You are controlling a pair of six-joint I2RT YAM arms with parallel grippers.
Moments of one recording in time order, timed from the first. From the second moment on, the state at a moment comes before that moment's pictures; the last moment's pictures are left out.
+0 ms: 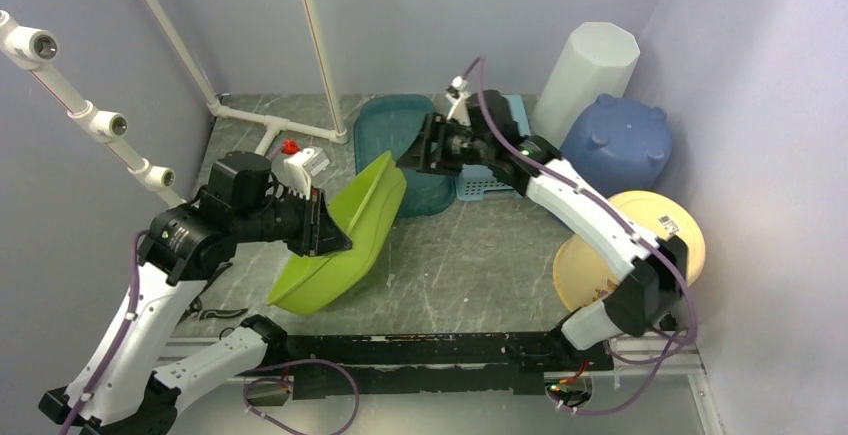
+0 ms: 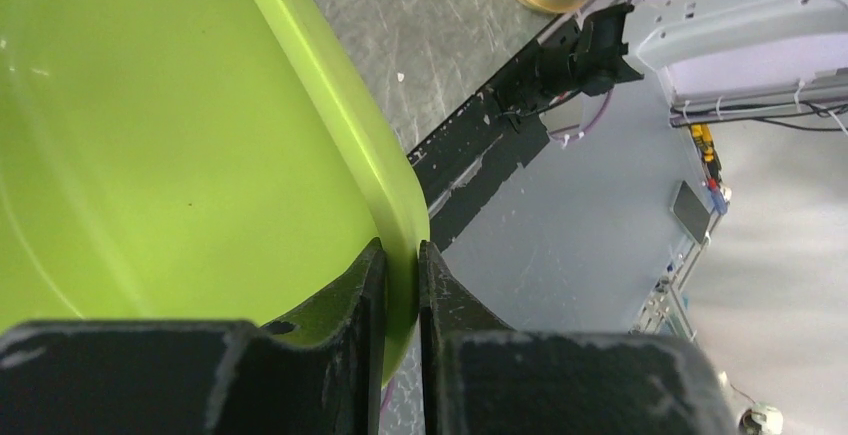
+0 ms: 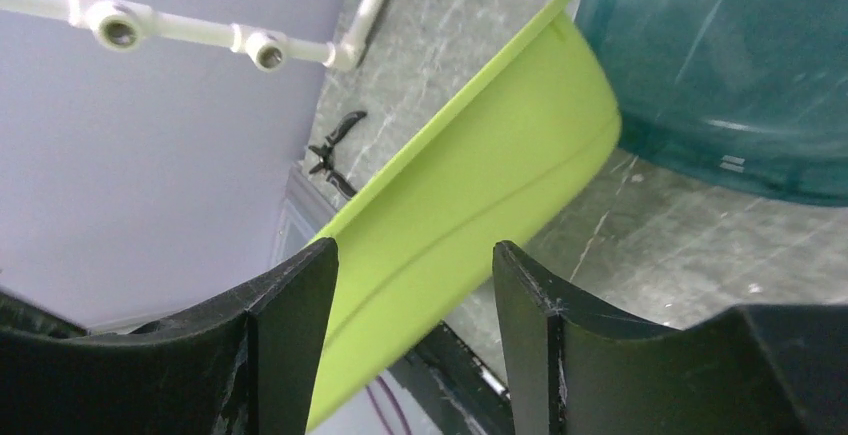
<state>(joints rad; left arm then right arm) -0.53 0.89 1.35 -1.11 0.48 -0.36 0.61 1.44 1.39 -0.42 -0.39 0.72</state>
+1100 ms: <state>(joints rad) -0.55 0.94 1.25 -1.14 0.61 -0.27 0.80 1.81 1.72 -0.74 -0.24 0.88</state>
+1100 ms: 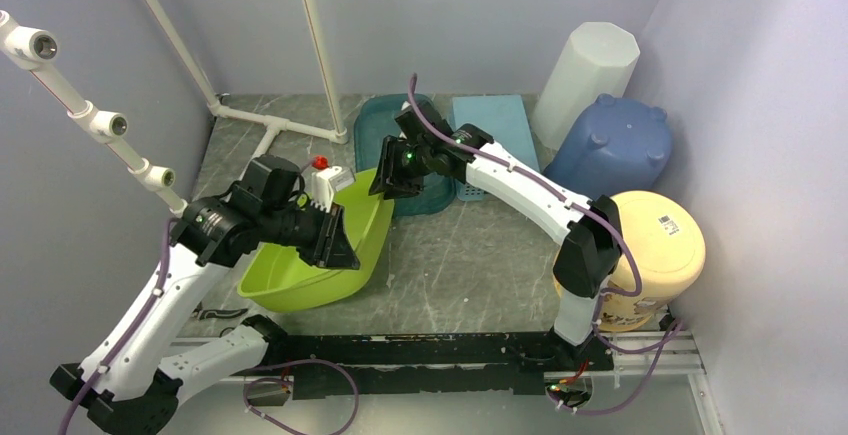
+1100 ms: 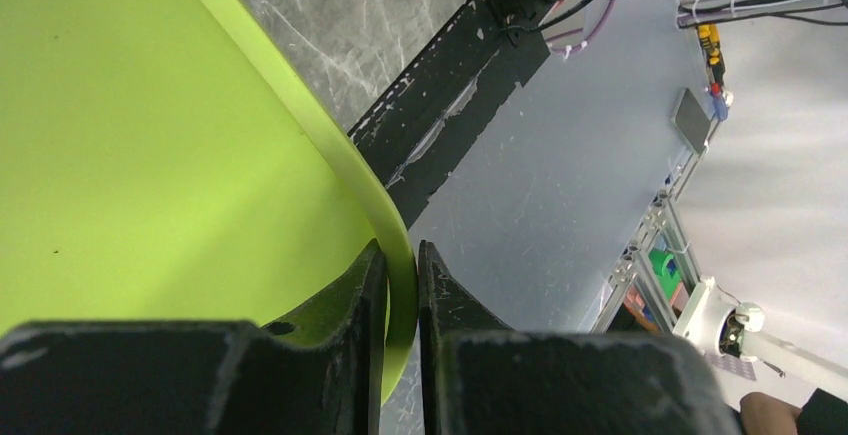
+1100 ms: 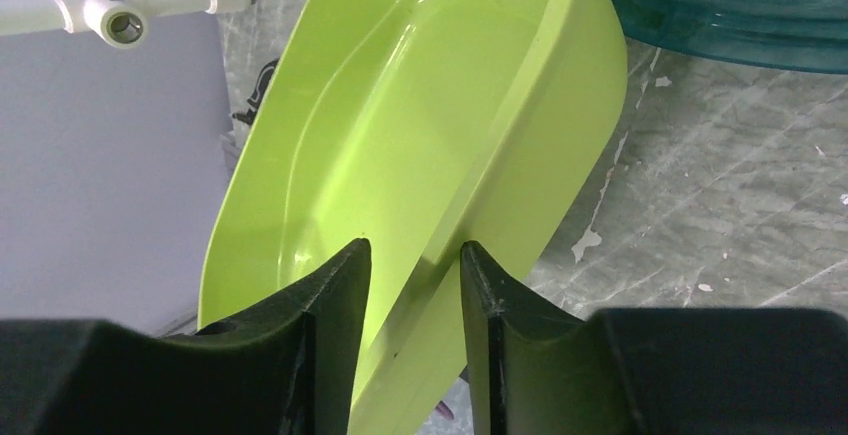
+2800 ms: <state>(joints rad) -0.79 1.00 1.38 -1.15 -0.20 -0.49 0.80 1.48 1.40 -0.54 -0.33 0.78</state>
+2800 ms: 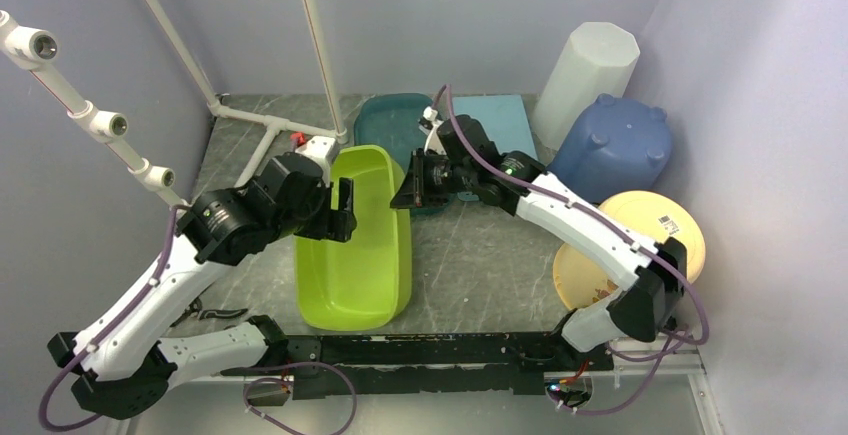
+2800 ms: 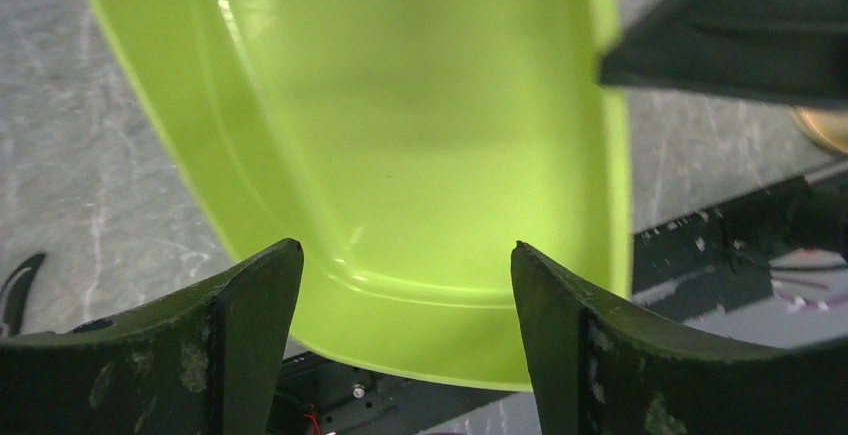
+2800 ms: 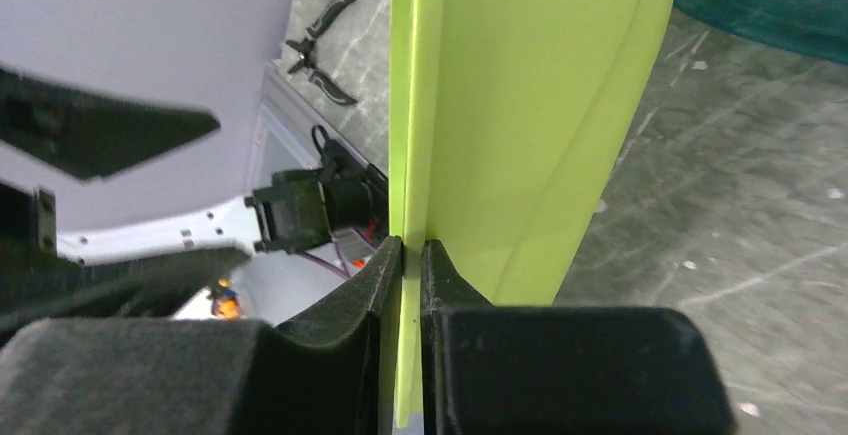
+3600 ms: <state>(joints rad) -0.63 1.08 1.40 -1.14 -0.34 -0.57 0.80 1.44 1.80 -1.14 -0.15 0.24</state>
